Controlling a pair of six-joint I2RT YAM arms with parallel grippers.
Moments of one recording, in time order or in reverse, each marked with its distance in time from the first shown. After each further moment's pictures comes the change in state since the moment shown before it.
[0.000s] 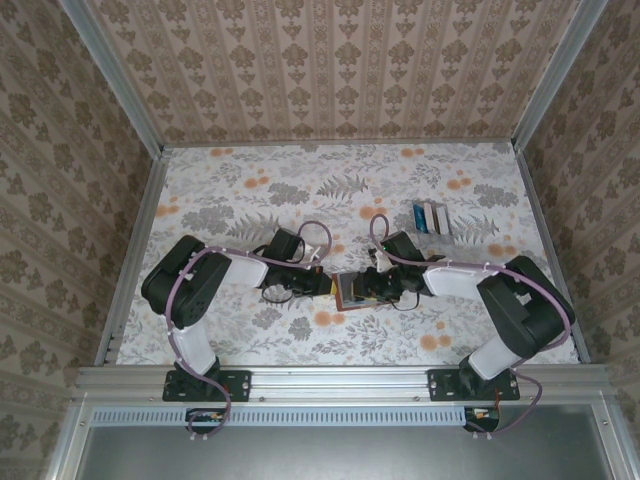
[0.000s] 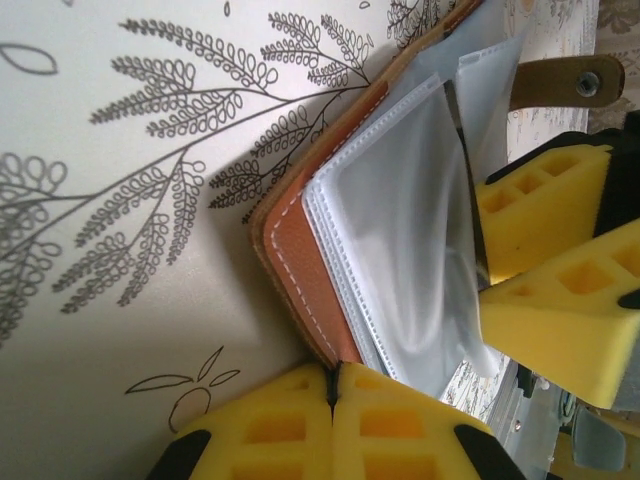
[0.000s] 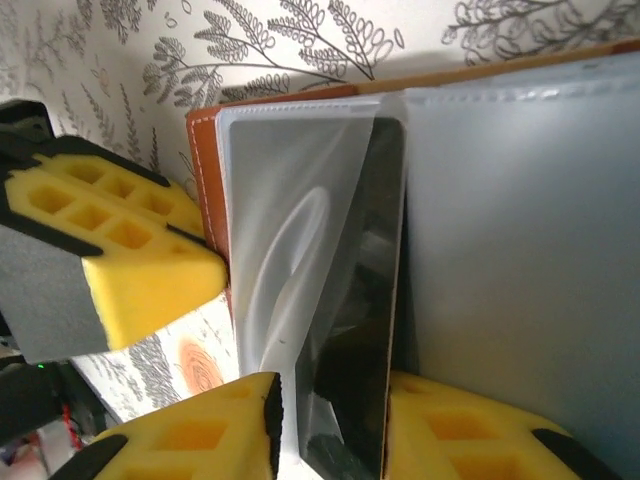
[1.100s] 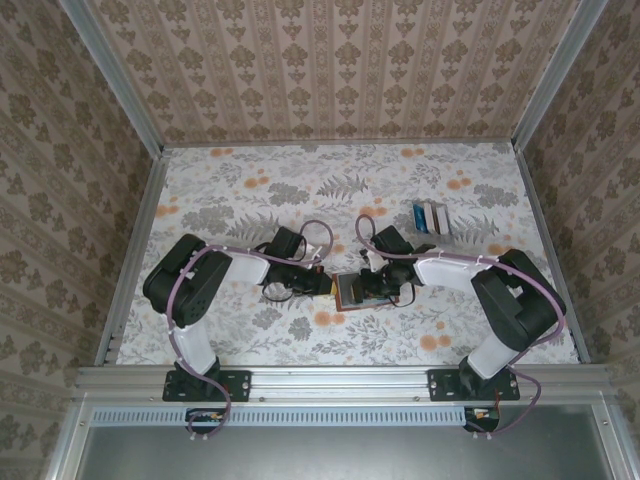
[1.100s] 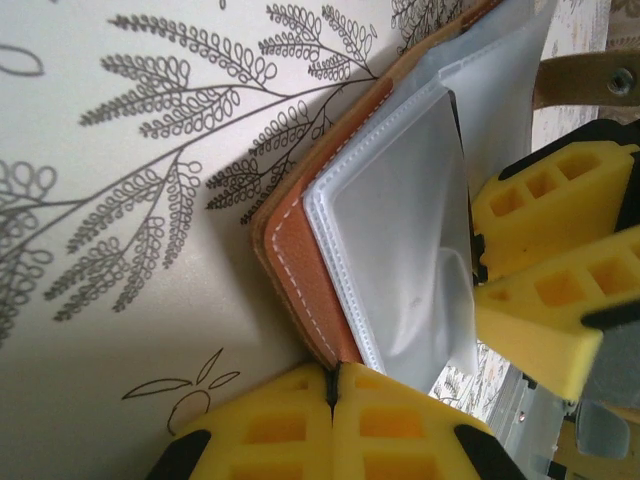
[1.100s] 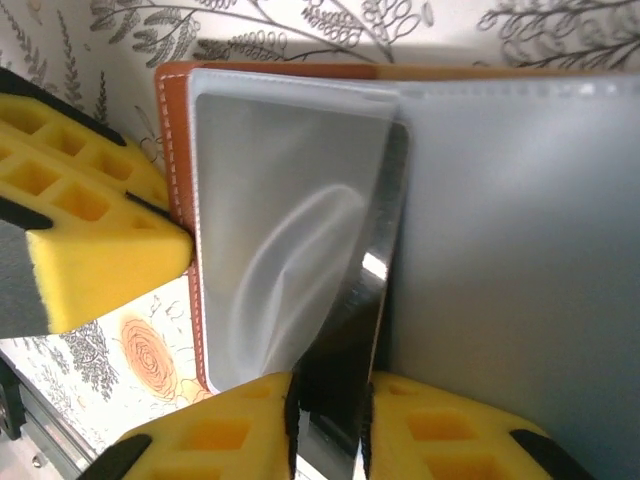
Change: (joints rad) left arm 0.000 0.012 0.040 -0.076 0.004 0.042; right arm 0.040 0.072 0.135 -0.202 0.041 -0.178
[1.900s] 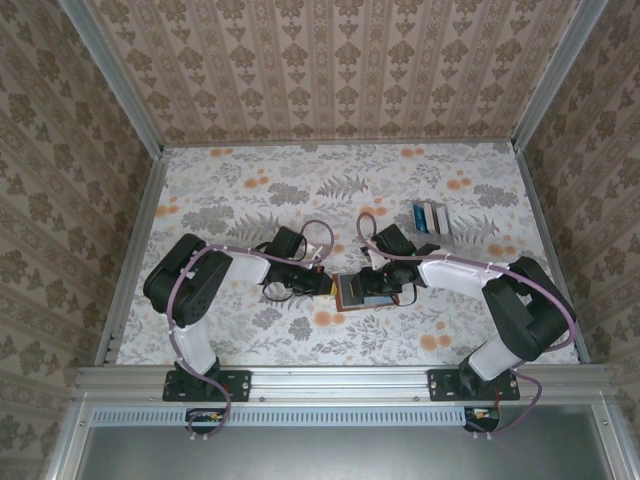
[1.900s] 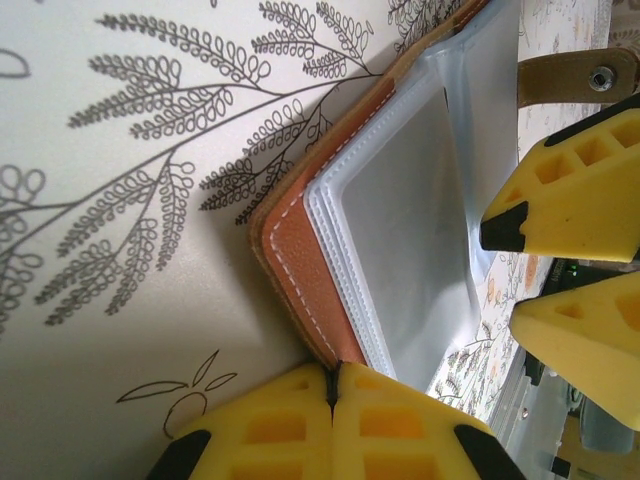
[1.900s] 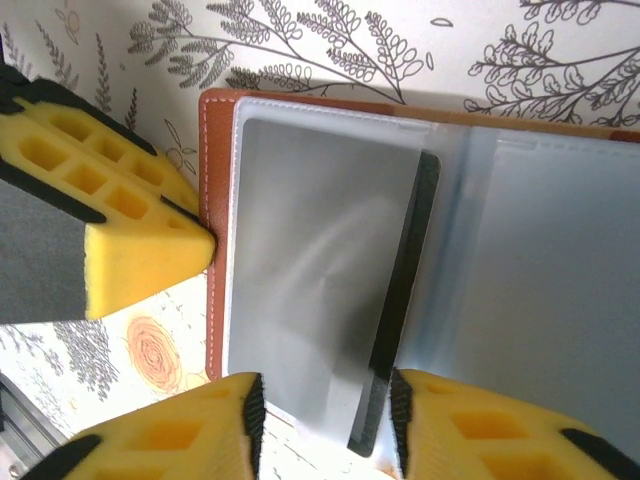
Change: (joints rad) left arm -0.003 0.001 0.000 0.000 0.000 0.009; right arm 0.005 -0.067 -0.005 -0.018 0.068 -0.010
